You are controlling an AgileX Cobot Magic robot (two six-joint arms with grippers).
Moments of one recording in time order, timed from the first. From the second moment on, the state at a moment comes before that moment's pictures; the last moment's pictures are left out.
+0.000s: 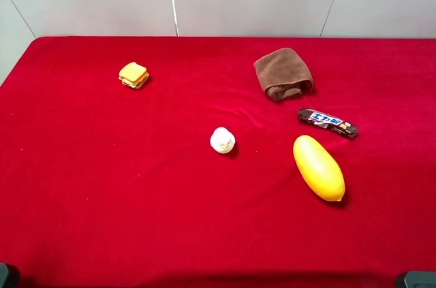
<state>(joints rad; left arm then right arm) -0.56 0.33 -0.49 0.14 1.09 -0.22 0.28 -0.01 -0.50 0.03 1.02 0.00</state>
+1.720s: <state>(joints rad) -0.04 0.00 -0.48 -0.05 1.07 -0.02 0.28 -0.01 -0.50 0.03 1.02 0.00</state>
